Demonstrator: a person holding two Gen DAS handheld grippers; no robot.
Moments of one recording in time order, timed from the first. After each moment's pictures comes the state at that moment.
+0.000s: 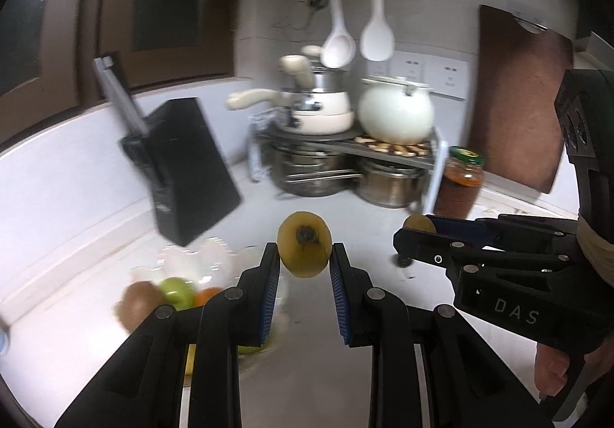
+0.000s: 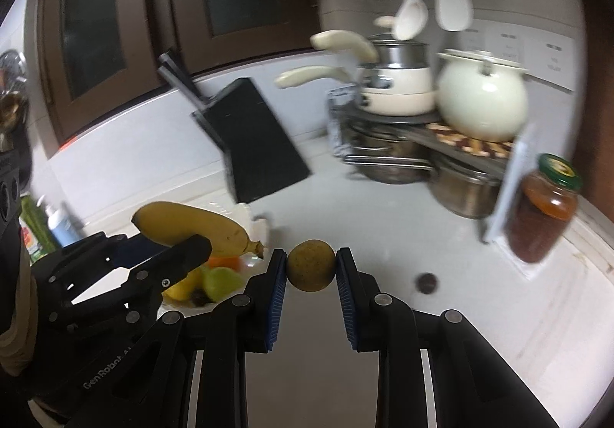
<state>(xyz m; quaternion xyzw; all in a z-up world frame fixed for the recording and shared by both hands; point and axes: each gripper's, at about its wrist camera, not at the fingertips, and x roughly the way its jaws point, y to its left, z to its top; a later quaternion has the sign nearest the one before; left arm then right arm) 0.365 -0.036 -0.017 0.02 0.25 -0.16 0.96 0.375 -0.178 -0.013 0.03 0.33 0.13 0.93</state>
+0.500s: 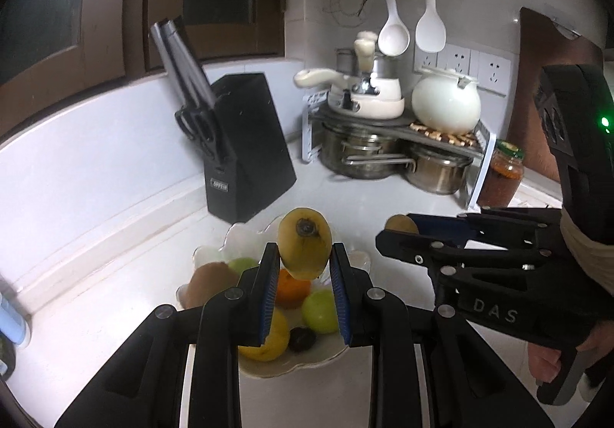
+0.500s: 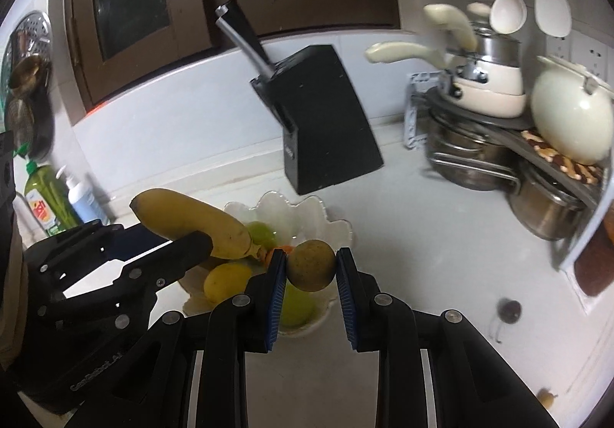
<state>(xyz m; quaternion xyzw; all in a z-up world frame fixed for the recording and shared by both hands) 0.379 0.027 -0.031 0.02 0.28 -0.12 0.95 0.410 -0.100 -0.034 0.00 0.36 0.21 0.91</state>
